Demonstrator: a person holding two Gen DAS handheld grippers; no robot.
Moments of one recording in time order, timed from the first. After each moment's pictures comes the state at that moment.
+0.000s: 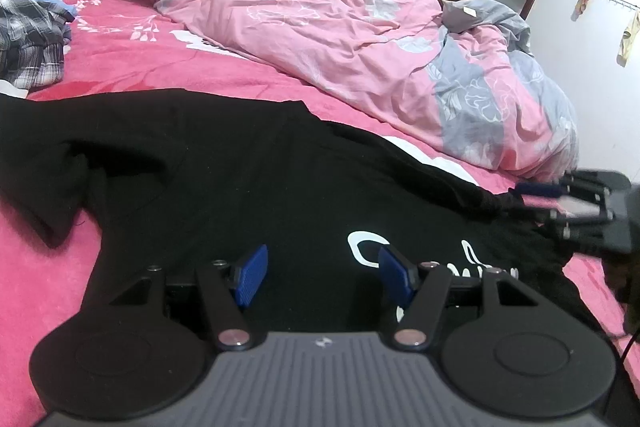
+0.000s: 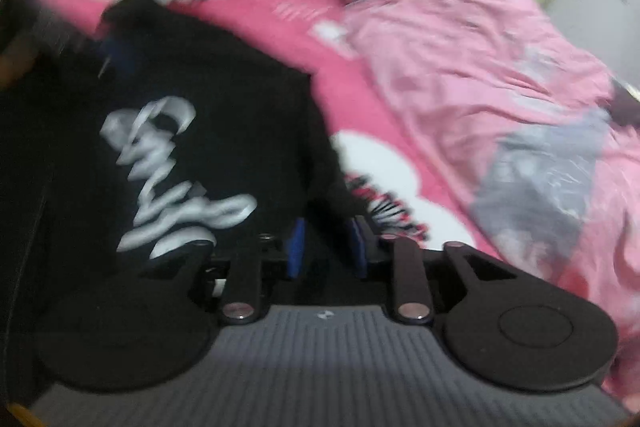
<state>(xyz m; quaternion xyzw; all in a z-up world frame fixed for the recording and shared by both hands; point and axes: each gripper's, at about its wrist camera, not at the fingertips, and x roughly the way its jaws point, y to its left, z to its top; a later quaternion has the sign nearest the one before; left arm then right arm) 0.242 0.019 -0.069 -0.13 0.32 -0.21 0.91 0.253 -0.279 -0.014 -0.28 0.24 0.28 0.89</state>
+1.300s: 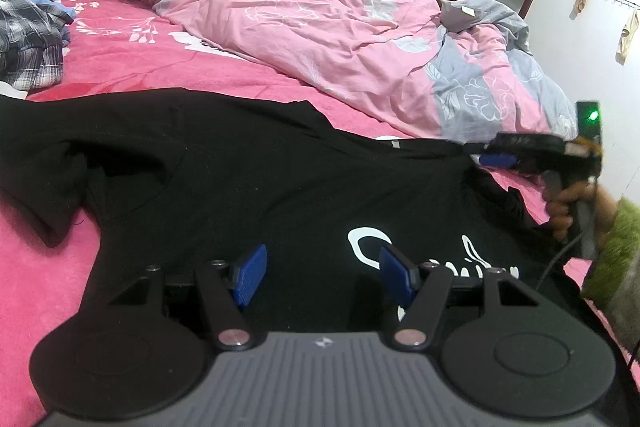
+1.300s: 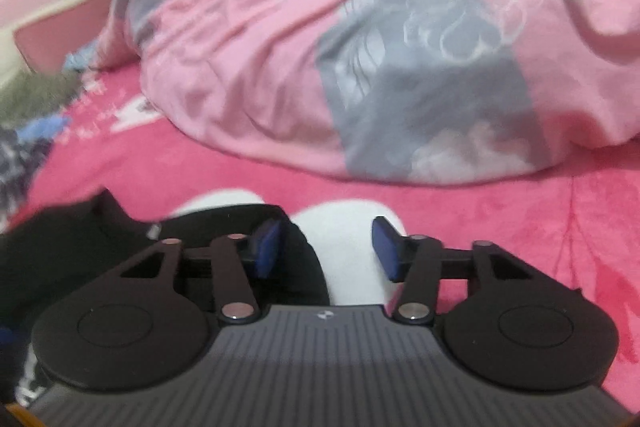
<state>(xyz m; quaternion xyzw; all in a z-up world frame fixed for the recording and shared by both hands) 0.242 0.018 -0.071 -0.13 0.32 -0.21 0.92 0.383 -0.356 -0.035 0.07 0.32 0.11 0.94</state>
